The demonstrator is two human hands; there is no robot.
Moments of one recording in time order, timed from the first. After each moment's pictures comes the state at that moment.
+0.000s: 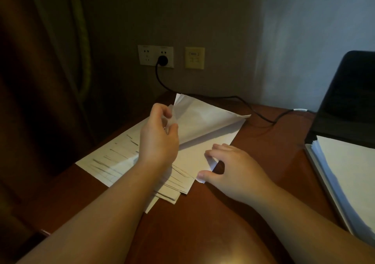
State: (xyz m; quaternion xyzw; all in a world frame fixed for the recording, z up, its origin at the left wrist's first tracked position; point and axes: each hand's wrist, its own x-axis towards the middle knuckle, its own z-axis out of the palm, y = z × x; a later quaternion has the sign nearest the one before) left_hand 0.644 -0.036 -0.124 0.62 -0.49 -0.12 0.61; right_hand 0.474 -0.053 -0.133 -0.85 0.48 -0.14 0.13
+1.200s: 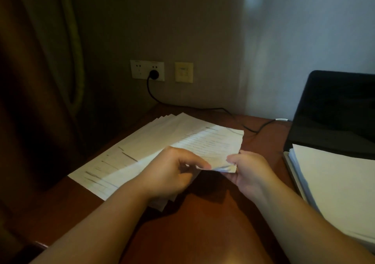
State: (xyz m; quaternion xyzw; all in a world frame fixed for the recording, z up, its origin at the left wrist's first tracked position) left_hand 0.636 -0.021 -0.122 0.51 -0.77 -0.18 0.33; right_hand 0.443 -0.065 -0.112 -0.32 0.53 -0.46 0.64
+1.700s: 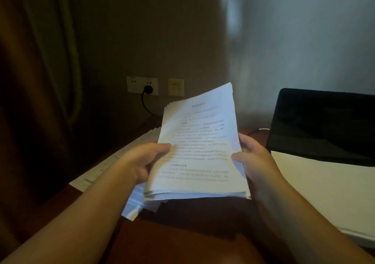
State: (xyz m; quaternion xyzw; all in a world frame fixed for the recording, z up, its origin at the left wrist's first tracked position) left_hand 0.645 -0.022 -0.067 0.58 -0.29 -0.59 0.49; right_hand 0.408 -0.033 -0.072 -0.50 0.47 -0.49 0.53
